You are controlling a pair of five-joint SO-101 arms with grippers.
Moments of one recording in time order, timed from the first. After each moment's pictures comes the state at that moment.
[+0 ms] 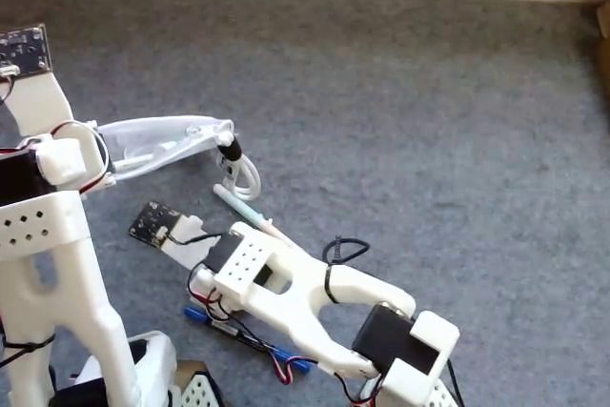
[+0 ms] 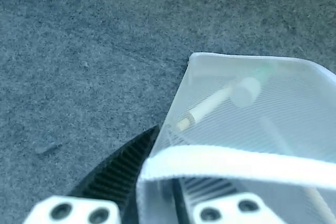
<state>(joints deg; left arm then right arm) -26.0 -29.8 13.7 84.7 6.7 -60.8 6.2 27.3 50.9 8.3</state>
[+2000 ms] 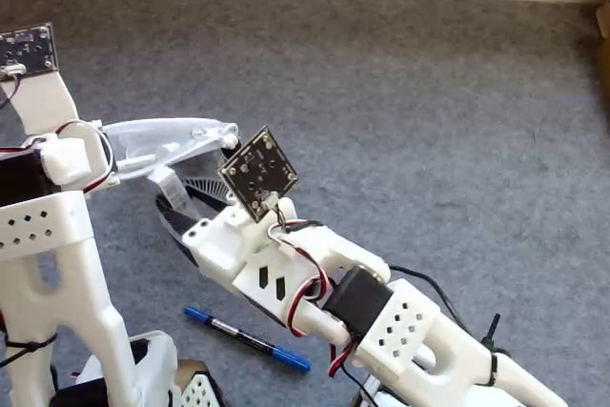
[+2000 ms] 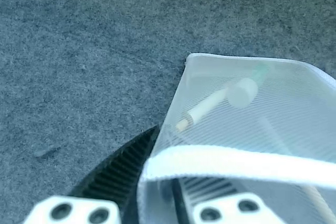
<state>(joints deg) -24.8 -29.8 13.7 84.5 6.7 -56.5 -48.8 42.5 26.9 -5.6</state>
